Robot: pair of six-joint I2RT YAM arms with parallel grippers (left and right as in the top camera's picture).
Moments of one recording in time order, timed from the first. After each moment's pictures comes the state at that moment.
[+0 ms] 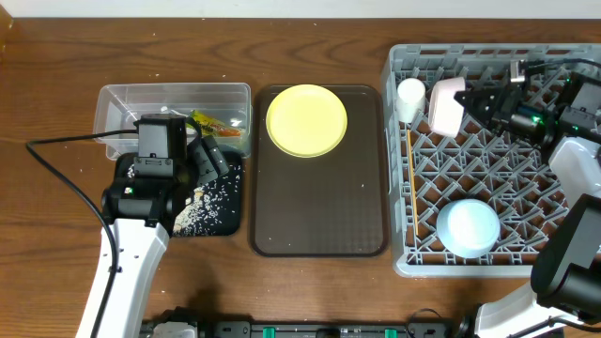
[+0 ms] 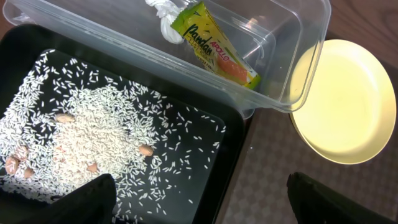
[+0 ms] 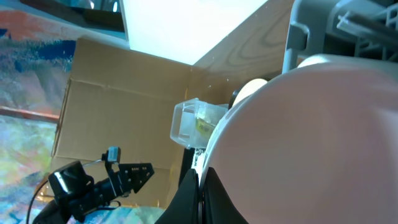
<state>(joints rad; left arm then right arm) -0.07 1.17 0.99 -0.79 -0.06 -0.50 -0.36 1.80 1.16 -0.17 -1.36 0.50</state>
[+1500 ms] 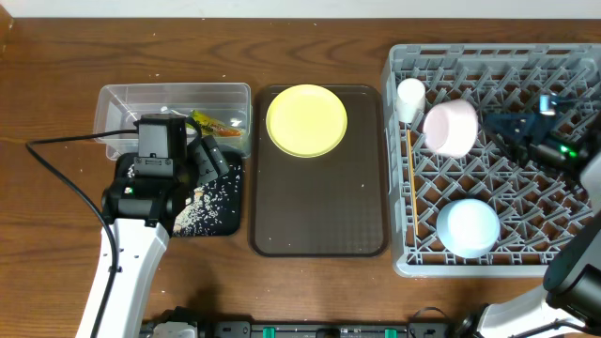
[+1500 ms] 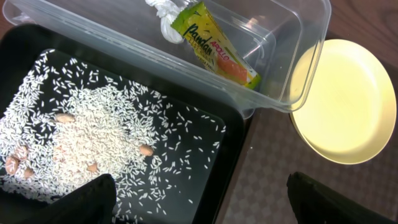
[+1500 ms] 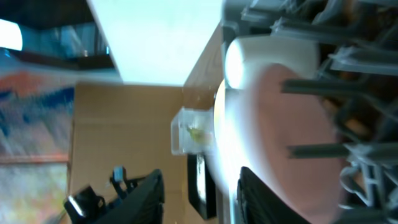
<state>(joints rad) -0.07 1.17 0.99 -0.79 -0.06 -0.50 -0.58 1.80 1.14 -0.53 -1.35 0.29</state>
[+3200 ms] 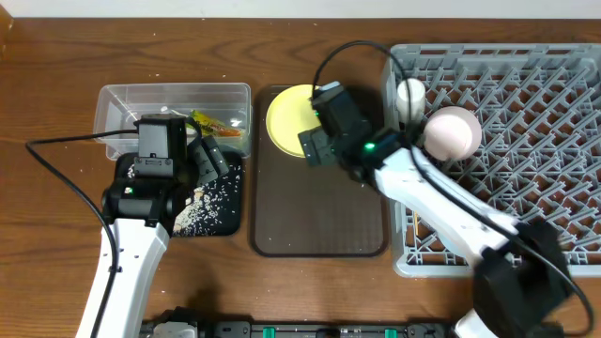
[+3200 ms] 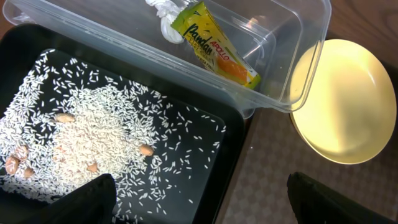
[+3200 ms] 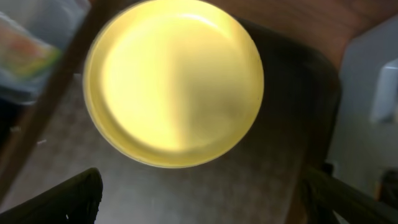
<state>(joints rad) -0.07 1.17 0.99 -0.79 -0.06 -0.50 0.65 1.78 1.31 -0.47 0.21 0.20</state>
